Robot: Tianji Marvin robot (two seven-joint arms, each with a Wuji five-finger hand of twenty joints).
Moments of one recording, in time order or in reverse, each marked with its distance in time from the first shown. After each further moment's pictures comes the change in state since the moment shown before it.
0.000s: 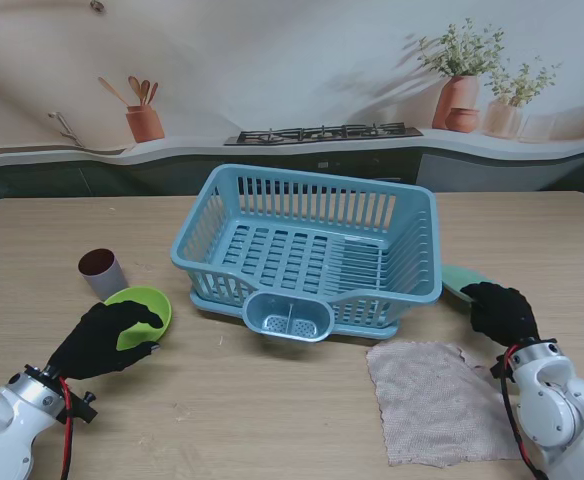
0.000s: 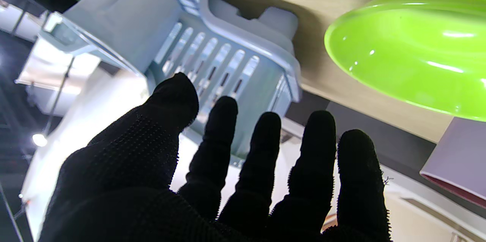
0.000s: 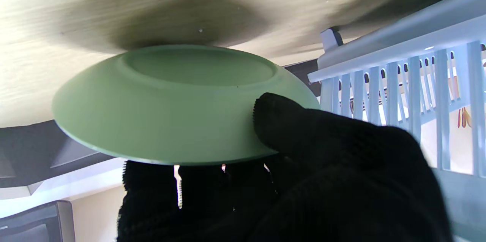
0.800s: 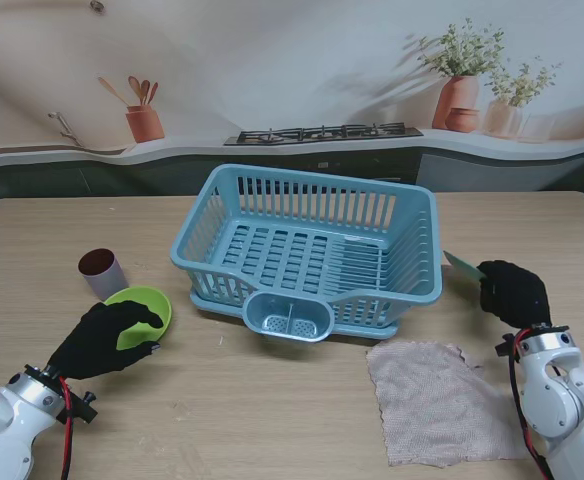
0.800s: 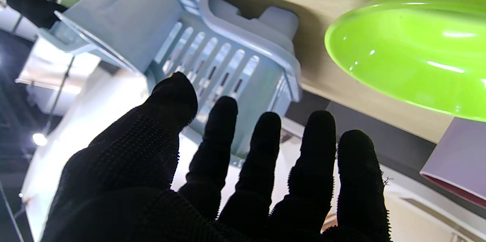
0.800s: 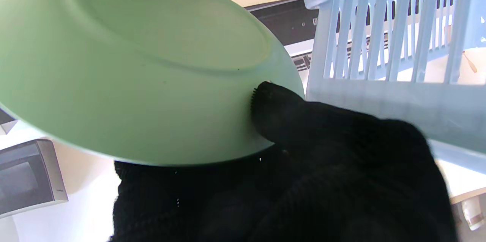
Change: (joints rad) left arm -0.001 0.000 0.000 0.001 -0.002 -0.001 0.000; right arm 0.038 -0.016 0.027 0.013 -0.046 -0.066 -0.181; left_hand 0.010 0.010 -0.035 0.000 0.000 0.000 0.000 0.000 0.000 0.000 -0.001 0.000 0.000 0.000 0.000 0.000 -0.004 0.000 0.000 0.000; right_hand 0.007 -0.096 0.043 -0.074 0.101 0.044 0.178 0.065 0.140 0.072 0.060 0.014 0.208 0.053 0.194 0.074 0.272 0.033 0.175 0.000
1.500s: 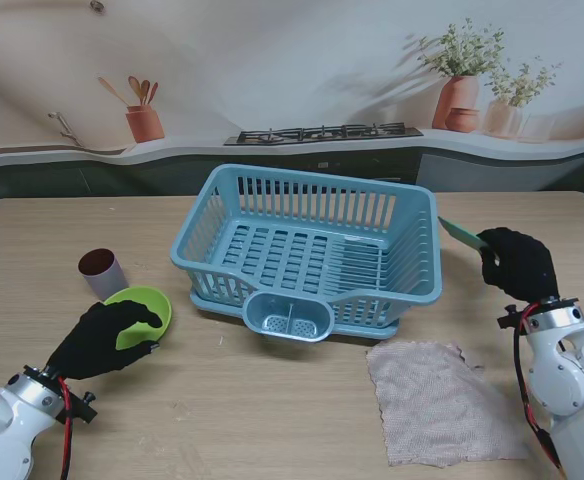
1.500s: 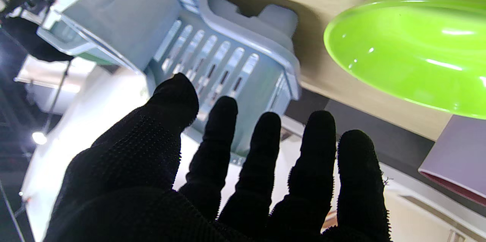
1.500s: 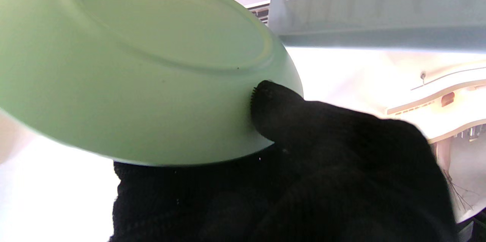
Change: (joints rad) left arm 0.003 -0.002 -0.002 0.000 0.003 -0.001 0.009; right arm 0.043 -0.006 0.047 -0.070 -0.001 -0.123 0.001; left_hand 0.013 0.012 -0.013 0.000 0.000 0.000 0.000 0.000 0.000 0.000 -0.004 0.000 0.000 0.000 0.000 0.000 -0.001 0.000 0.000 -0.009; right_hand 0.000 -0.011 0.006 0.000 0.009 0.006 0.012 -0.001 0.011 0.005 0.010 0.000 0.012 0.003 0.001 0.002 0.008 0.006 0.024 -0.010
